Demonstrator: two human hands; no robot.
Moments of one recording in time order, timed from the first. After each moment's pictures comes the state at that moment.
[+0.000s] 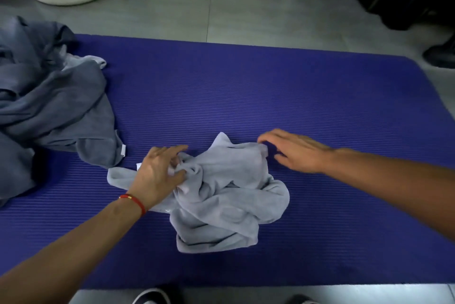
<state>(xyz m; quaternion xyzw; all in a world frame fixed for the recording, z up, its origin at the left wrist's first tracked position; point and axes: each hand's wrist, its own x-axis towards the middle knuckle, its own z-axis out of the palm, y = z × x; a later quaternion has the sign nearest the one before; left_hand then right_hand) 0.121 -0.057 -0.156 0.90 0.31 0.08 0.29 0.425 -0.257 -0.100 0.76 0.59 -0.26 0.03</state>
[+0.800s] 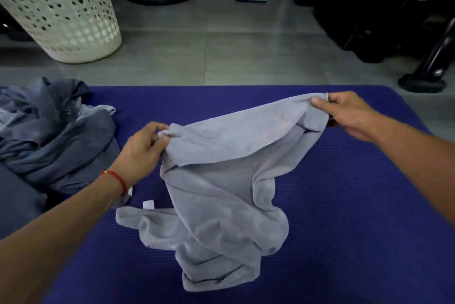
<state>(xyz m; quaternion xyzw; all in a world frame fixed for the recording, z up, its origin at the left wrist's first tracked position) 0.161 0.019 -0.048 0.84 0.31 0.18 0.42 0.522 -0.264 0.014 0.81 0.24 -0.26 -0.48</state>
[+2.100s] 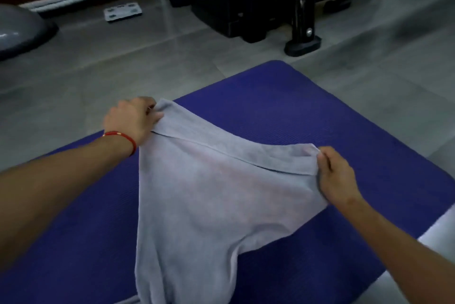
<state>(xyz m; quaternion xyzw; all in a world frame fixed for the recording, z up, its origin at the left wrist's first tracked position) 0.505 -0.089 -0.009 0.98 0.17 0.09 0.08 0.529 -0.504 -0.133 0.89 -0.01 -0.01 -0.46</state>
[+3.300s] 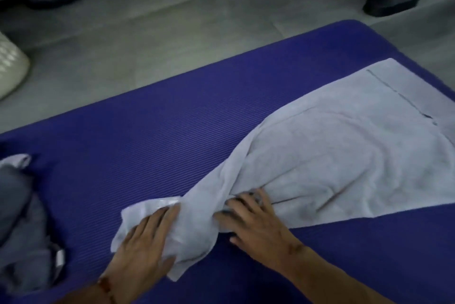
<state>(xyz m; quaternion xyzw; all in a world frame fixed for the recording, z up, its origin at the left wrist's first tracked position) 0.196 -0.073 -0.186 0.99 0.08 -0.07 0.06 0.379 -0.313 -0.202 0.80 0.59 -0.10 -0.09</state>
